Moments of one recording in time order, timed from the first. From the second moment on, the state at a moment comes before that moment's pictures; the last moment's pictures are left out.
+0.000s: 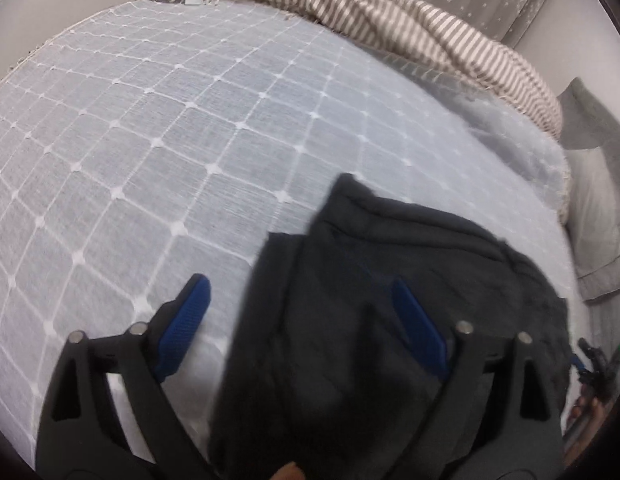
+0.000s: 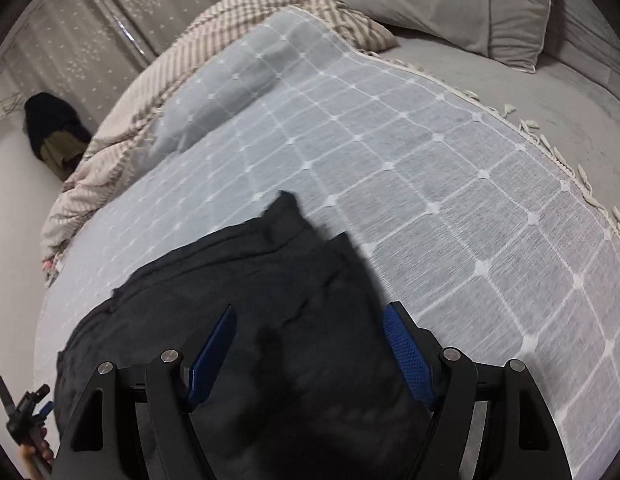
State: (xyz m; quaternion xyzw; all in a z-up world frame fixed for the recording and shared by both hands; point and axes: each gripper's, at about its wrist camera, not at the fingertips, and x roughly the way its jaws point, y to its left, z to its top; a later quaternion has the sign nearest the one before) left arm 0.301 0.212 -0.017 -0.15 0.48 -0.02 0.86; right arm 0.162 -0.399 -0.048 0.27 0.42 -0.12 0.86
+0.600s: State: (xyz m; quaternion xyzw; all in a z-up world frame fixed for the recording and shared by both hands) left arm 0.136 0.139 0.013 -0.17 0.45 -0.08 0.87; right arm 0.134 -0.284 -0.029 0.19 0.44 -0.03 0.88
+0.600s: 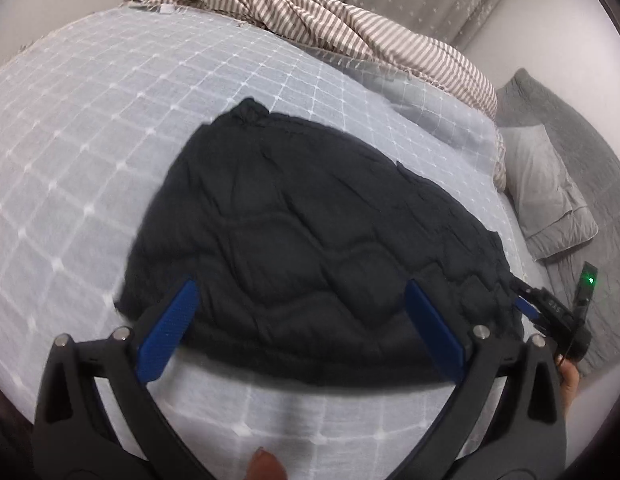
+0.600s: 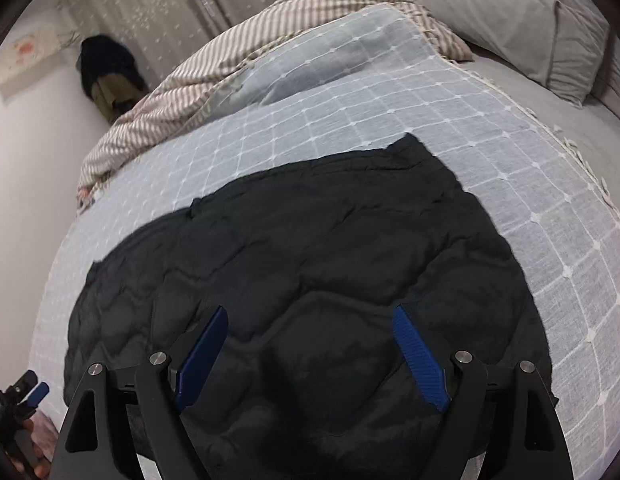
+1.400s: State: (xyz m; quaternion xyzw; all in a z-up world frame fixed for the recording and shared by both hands) left arm 0.120 0.111 -0.068 -0.28 0.46 -0.03 0.84; right arm 0.140 -0.223 -0.051 0.04 0.45 -0.01 0.89
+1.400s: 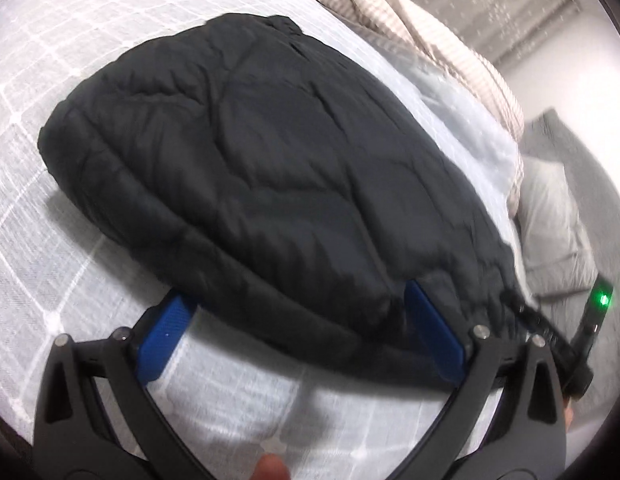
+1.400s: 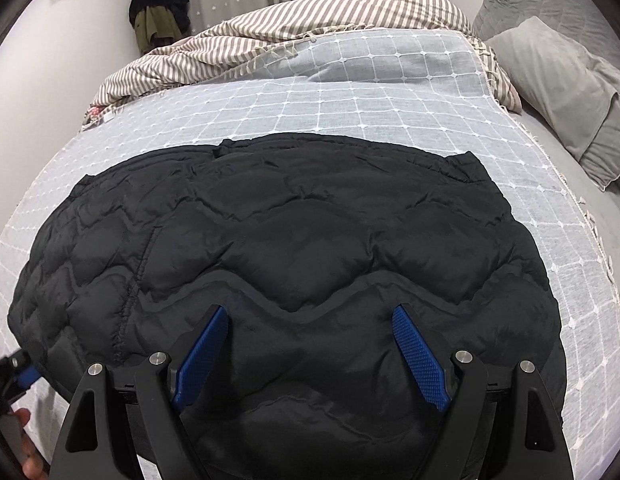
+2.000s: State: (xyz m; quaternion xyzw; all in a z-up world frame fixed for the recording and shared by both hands) left arm 0.149 0.150 -0.094 -0.42 0.38 0.00 0.82; right arm 0.145 -0.215 -0.054 0.03 0.42 -0.01 0.91
